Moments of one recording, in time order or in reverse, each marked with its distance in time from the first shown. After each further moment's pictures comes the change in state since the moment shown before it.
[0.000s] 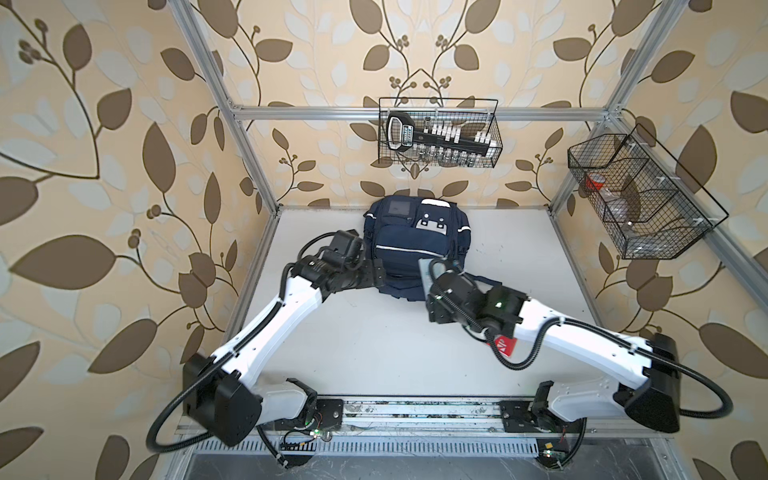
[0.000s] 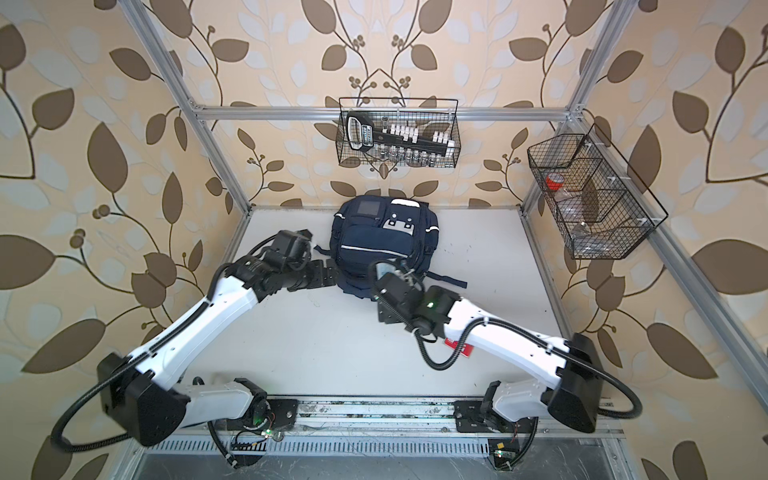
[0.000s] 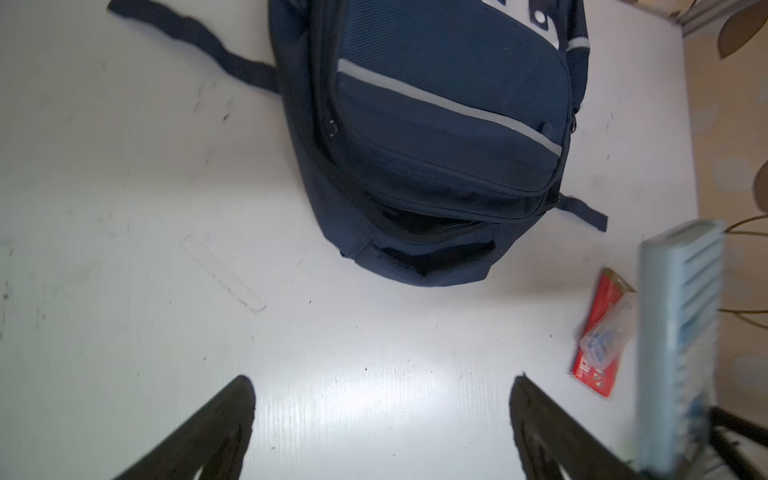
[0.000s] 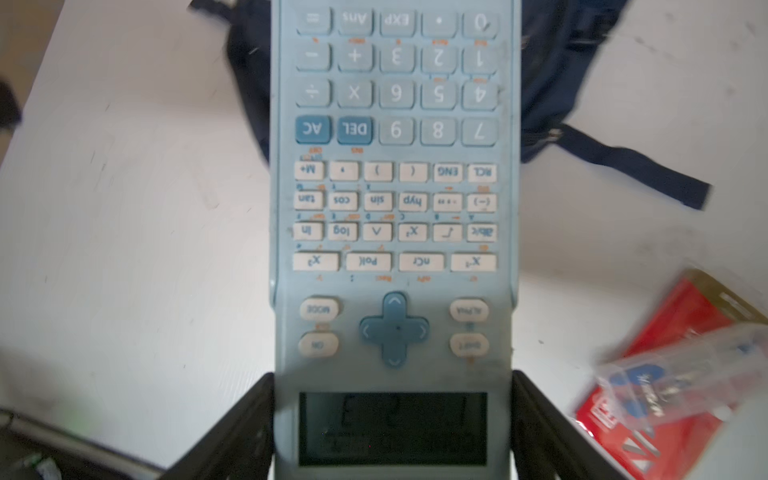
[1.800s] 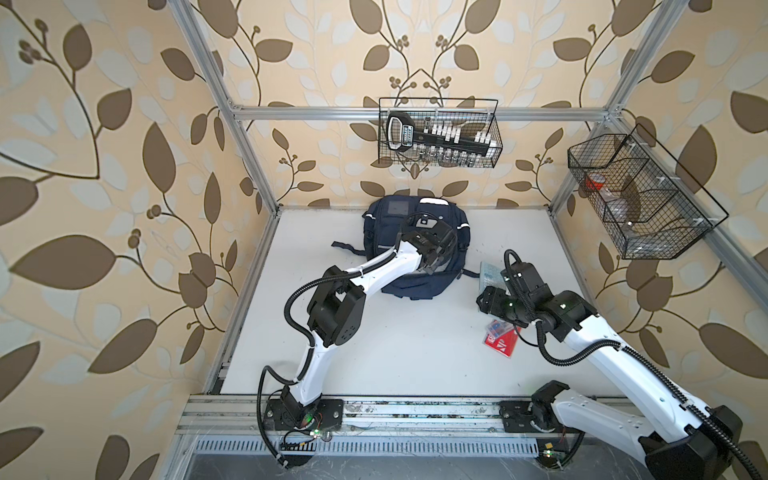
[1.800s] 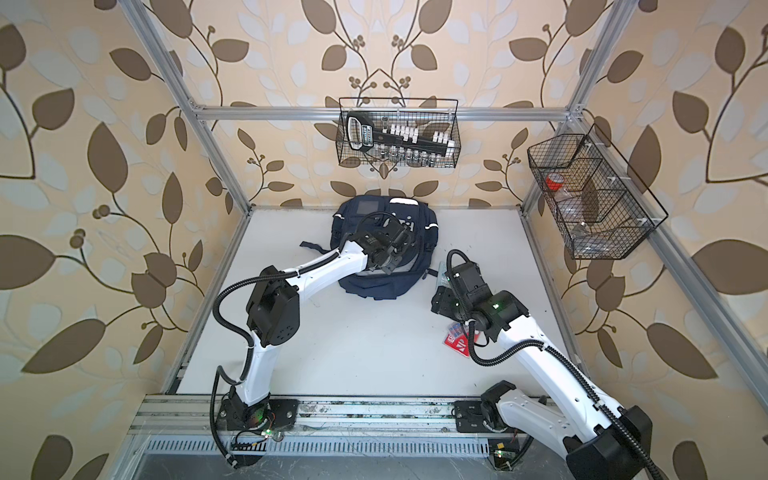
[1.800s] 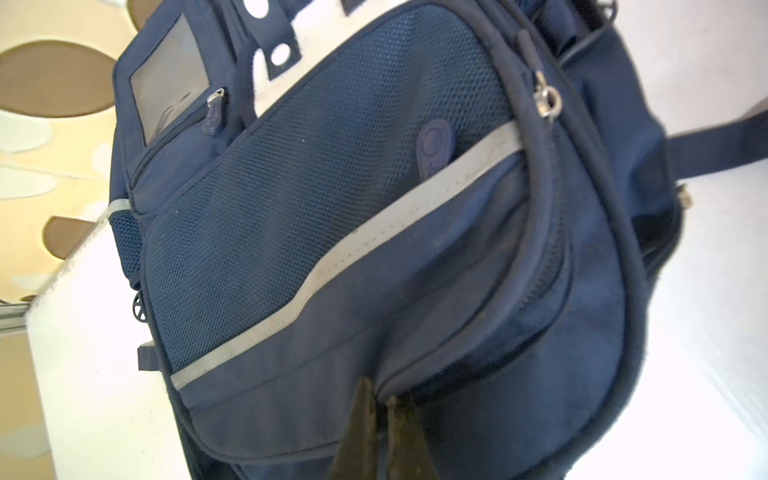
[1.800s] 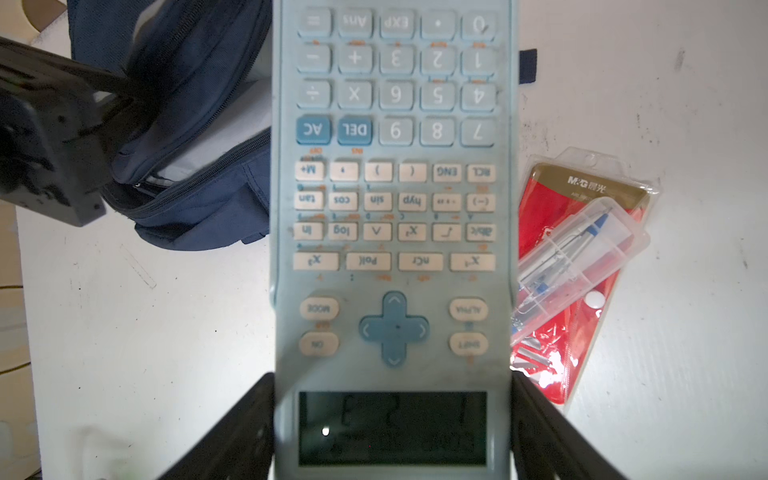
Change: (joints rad) left arm -0.226 0.752 0.639 0.008 -0.376 0.466; right arm -0.406 -0.270 -0.199 -0.065 -0.273 -0.007
